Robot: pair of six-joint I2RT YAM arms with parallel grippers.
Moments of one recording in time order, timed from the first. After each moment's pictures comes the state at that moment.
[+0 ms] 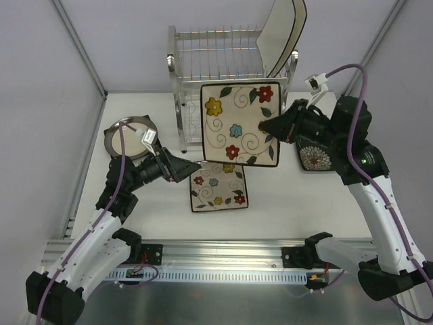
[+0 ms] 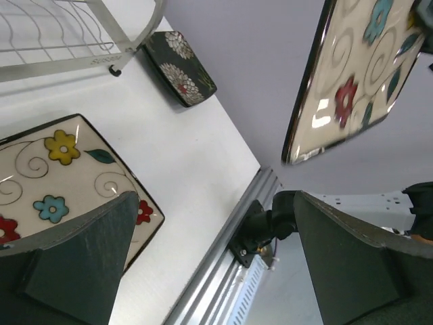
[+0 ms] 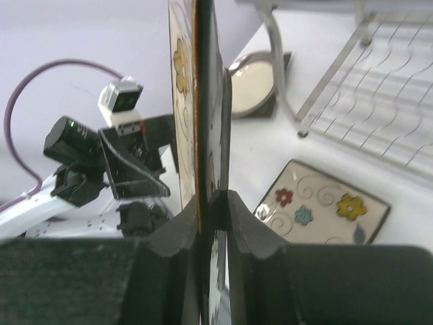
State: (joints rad) left arm -0.36 0.75 0.51 0.27 0.64 -0.88; right arm 0.37 1.05 1.37 -0.49 -0.60 0.51
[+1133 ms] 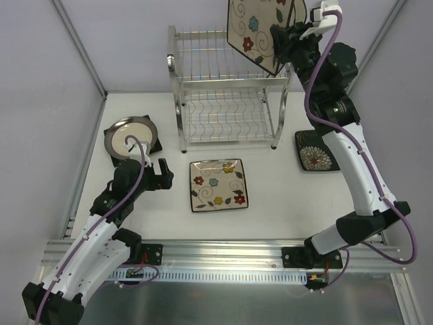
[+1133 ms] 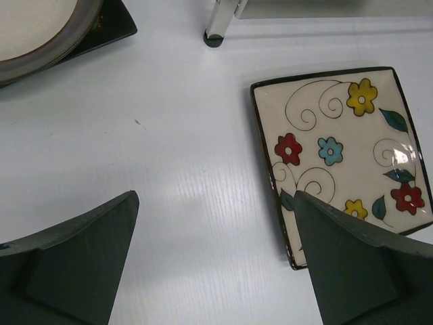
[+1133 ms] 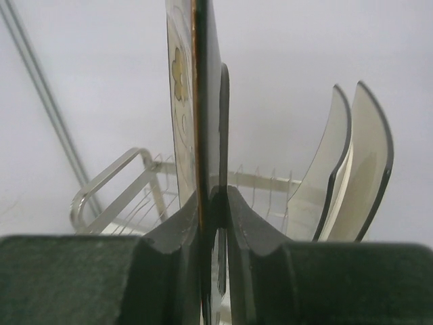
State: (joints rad) left arm -0.36 0.64 0.55 -0.43 -0.07 -0.32; right arm 0.45 1.48 1.89 -0.07 0.03 0.09
